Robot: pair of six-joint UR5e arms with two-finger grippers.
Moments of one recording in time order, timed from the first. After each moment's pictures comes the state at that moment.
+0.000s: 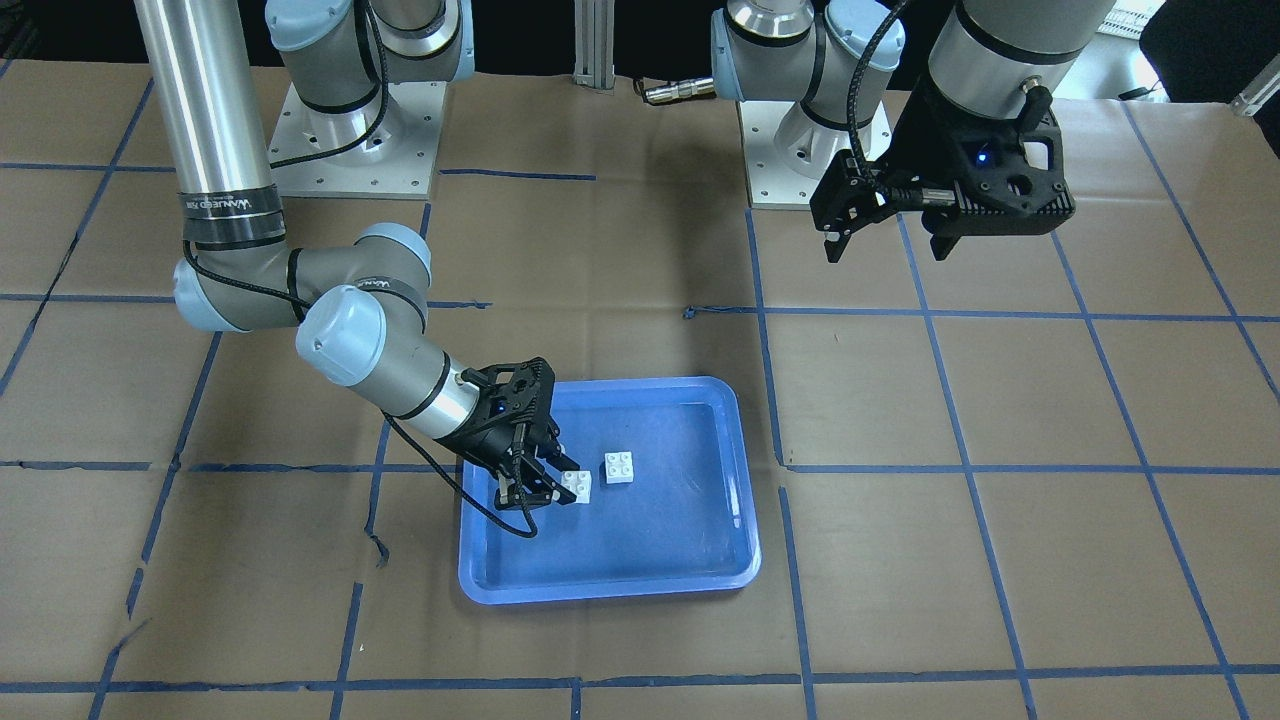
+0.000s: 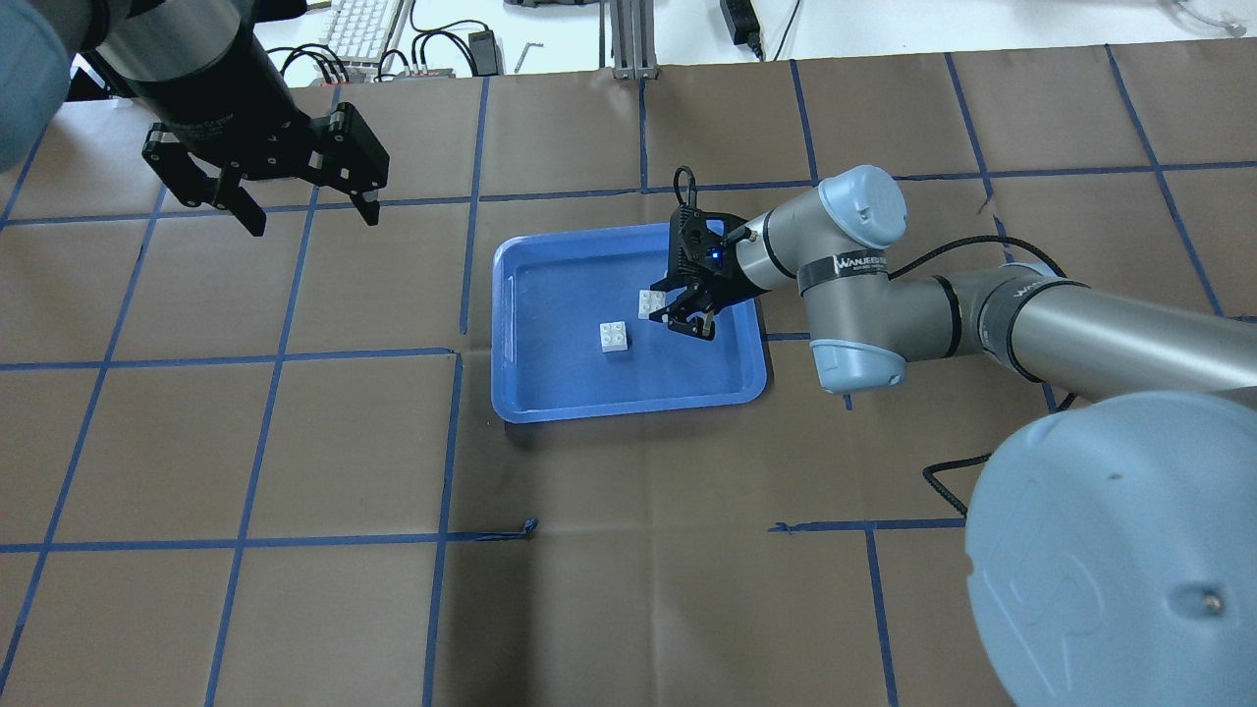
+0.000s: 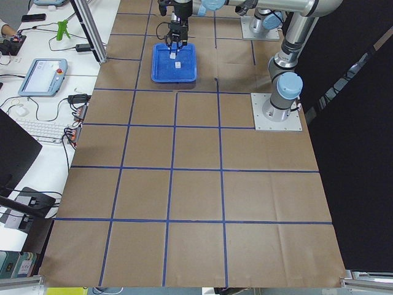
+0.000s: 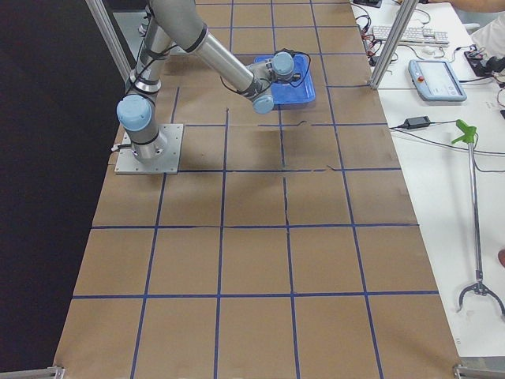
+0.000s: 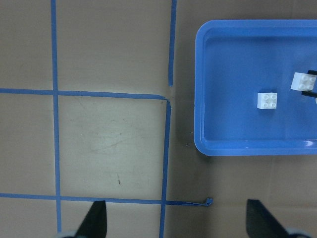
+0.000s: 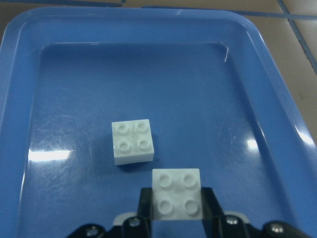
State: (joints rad) left arm -1.56 -1.60 -1.47 -1.66 1.57 -0.04; right arm 1.67 -1.04 1.94 -2.75 -0.95 -1.34
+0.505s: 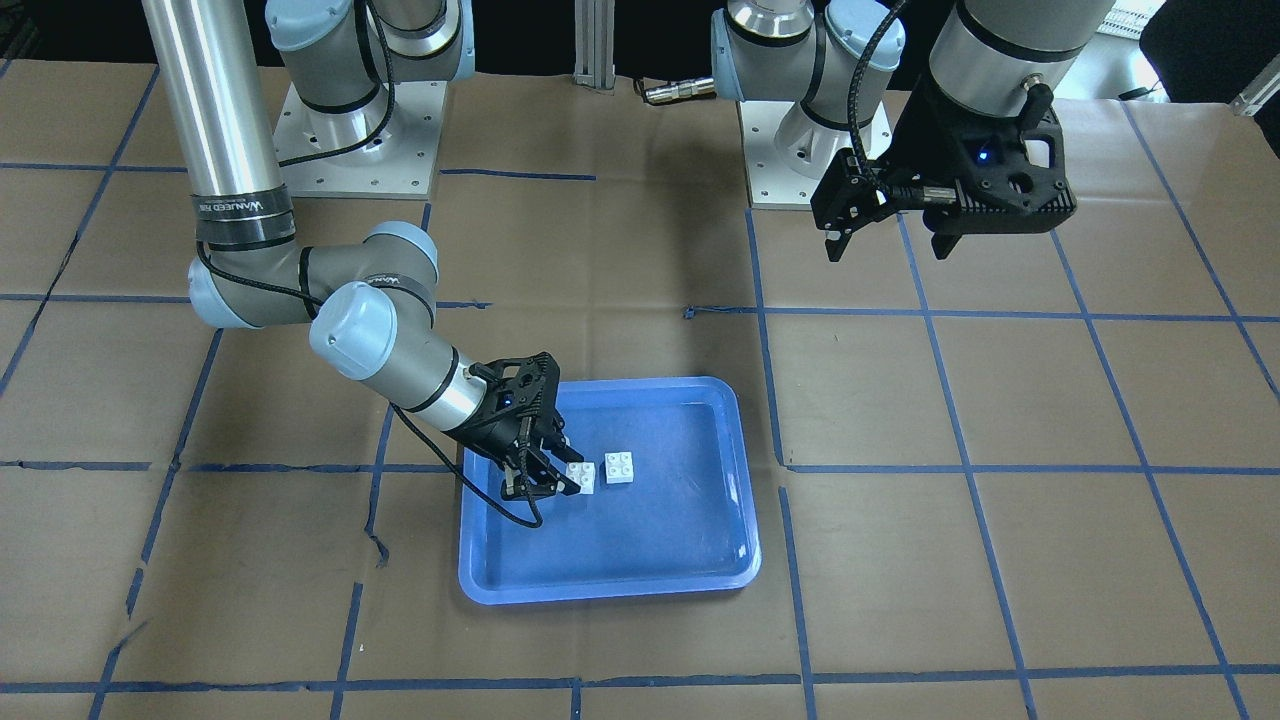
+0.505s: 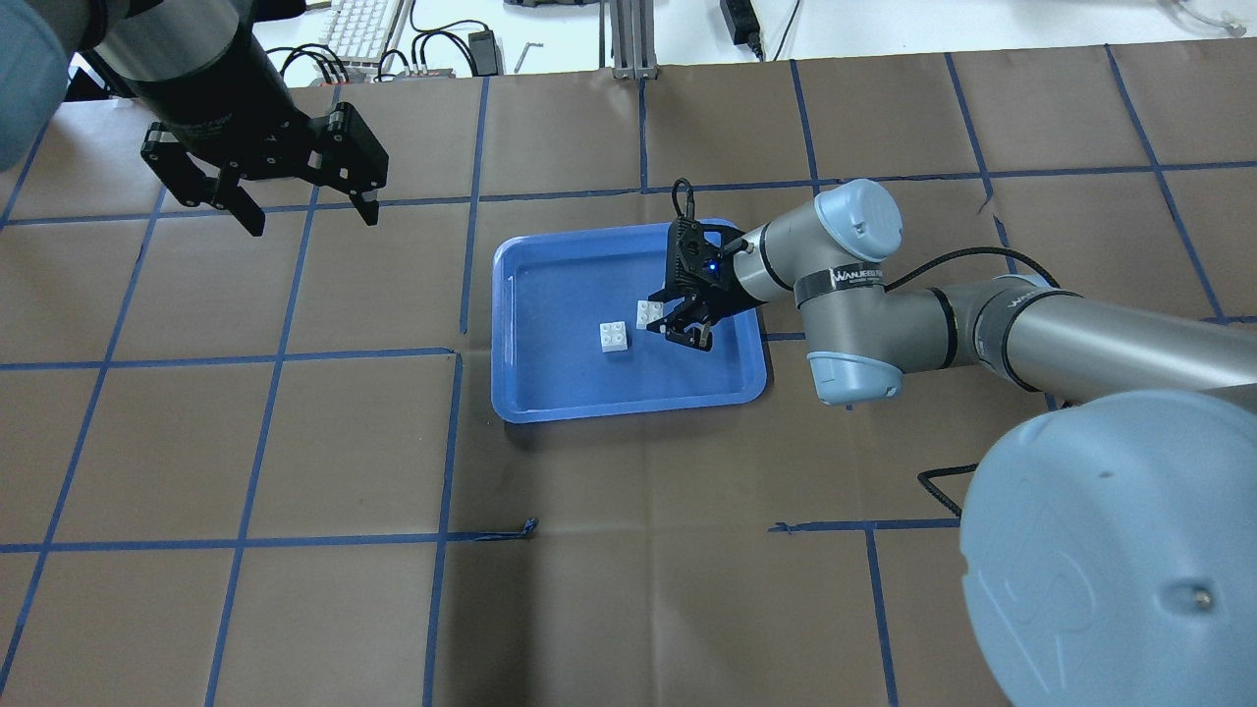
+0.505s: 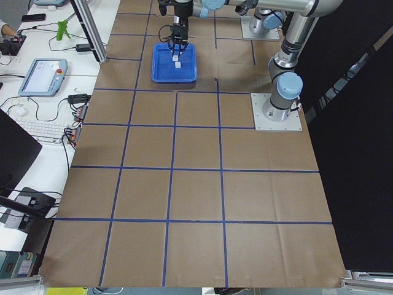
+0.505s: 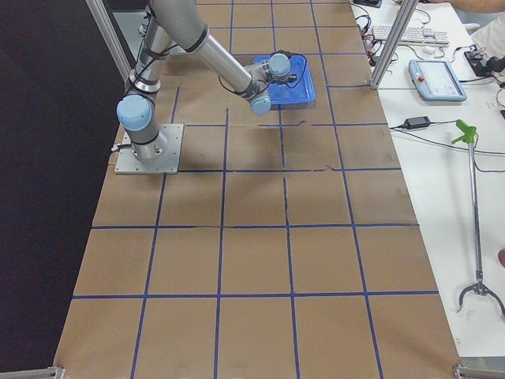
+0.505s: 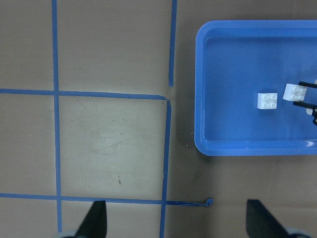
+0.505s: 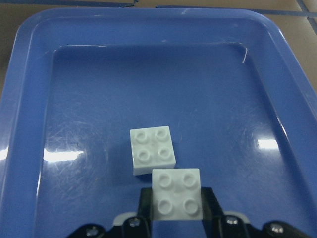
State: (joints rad) left arm -1.56 -1.60 -1.47 -1.66 1.57 -0.04; right arm 1.70 -1.03 1.95 -2.75 -0.95 -1.33
